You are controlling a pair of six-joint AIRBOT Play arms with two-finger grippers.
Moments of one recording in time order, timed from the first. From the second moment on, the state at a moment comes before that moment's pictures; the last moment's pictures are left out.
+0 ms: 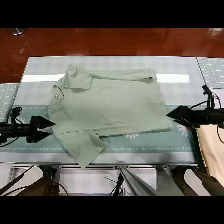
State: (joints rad) left arm 0.73 -1.12 0.47 0.82 -1.34 -1.18; right arm -0.41 -0.92 0.60 -0.88 1.27 1.27
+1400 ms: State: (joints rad) left arm 0.54 -1.23 0.42 0.75 -1.18 -1.10; right arm -0.53 -1.03 0.53 -0.99 1.16 1.39
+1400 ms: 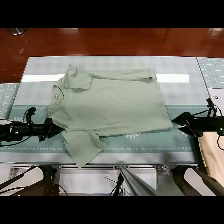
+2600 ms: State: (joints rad) left arm 0.52 -0.95 1.25 0.43 -1.20 -1.16; right arm -0.28 -1.26 1.75 -0.85 1.38 1.43
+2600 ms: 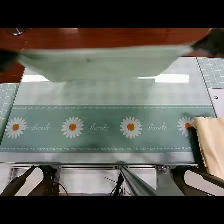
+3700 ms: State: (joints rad) left arm 0.09 -0.44 1.54 1.60 -1.39 -1.54; right arm -0.28 -0.64 1.79 -1.28 1.71 1.59
